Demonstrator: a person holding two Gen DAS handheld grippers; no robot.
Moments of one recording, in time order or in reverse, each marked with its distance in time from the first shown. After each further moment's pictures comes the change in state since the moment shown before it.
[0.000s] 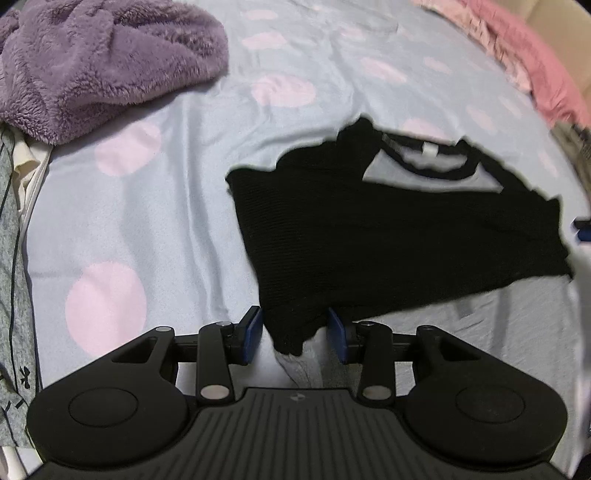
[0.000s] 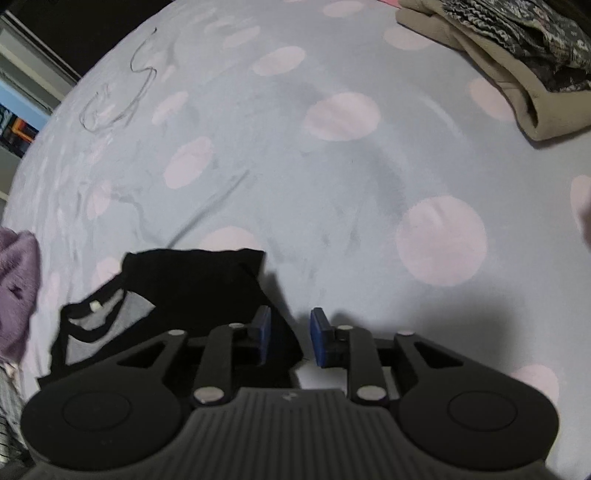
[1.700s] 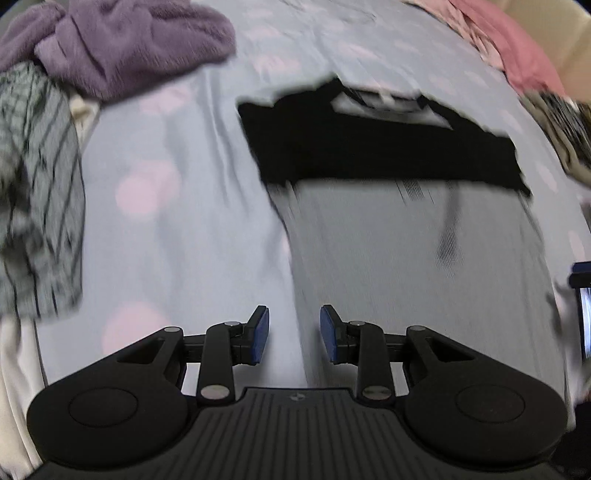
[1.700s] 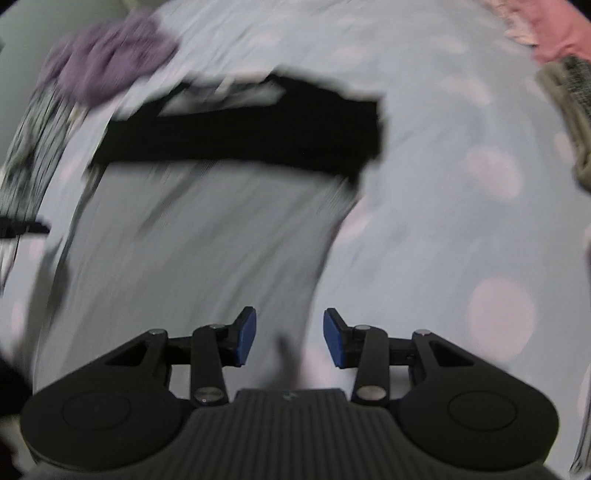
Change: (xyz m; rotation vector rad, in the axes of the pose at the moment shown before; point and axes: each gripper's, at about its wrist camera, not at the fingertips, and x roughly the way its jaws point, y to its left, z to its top) left arm -0.079 -0.028 -0.127 0.069 0.063 0.053; right arm -0.075 -0.010 -0.176 -0.680 0.146 0.127
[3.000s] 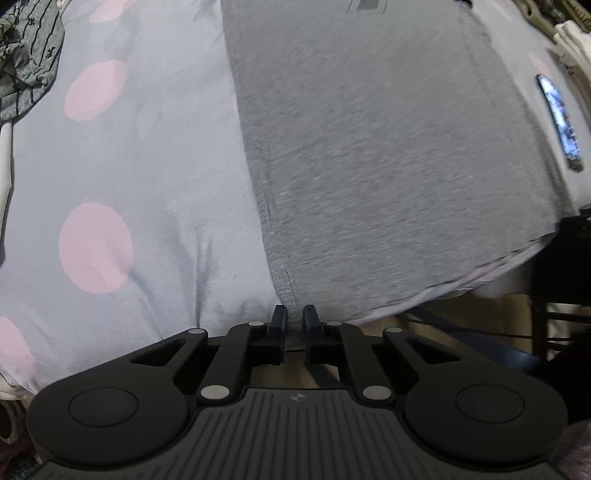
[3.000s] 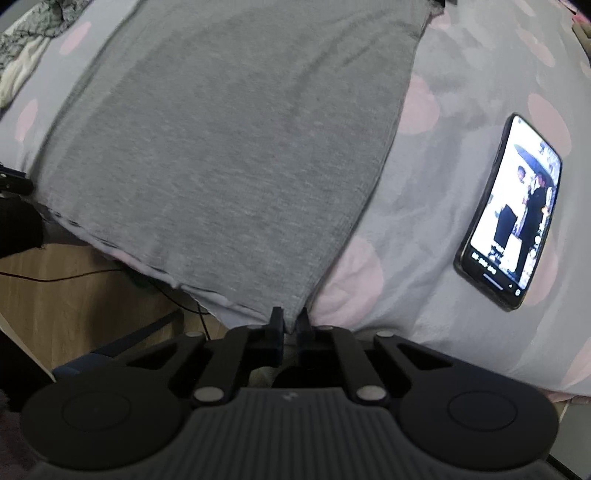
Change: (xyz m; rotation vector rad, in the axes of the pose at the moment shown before) left arm -0.042 -0.029 -0.158 0.057 0.289 -0.046; right arm -0.013 0.075 -0.152 -0.098 0.259 -0.068
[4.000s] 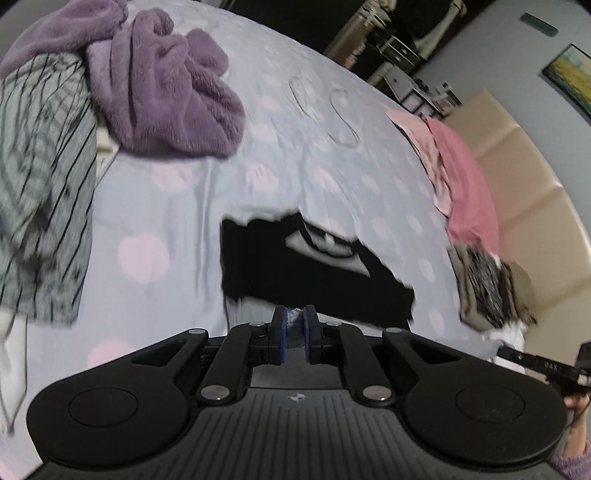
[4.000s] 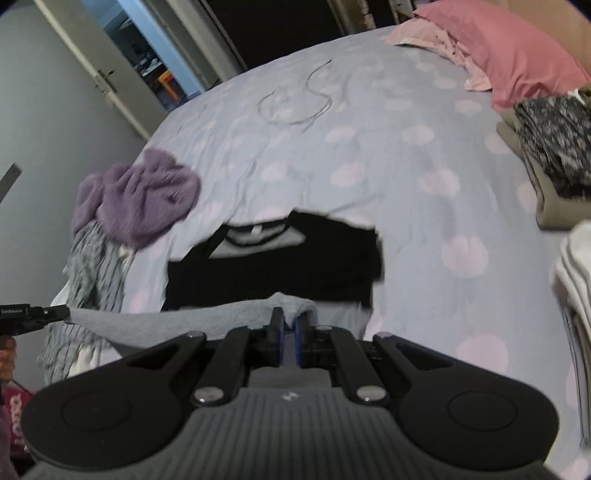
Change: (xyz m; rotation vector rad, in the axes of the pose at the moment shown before) left arm -0.140 0.103 0.212 -0.380 -0.550 -0.302; right arm -0.173 -0.118 0.168 0.382 -0.584 0.181
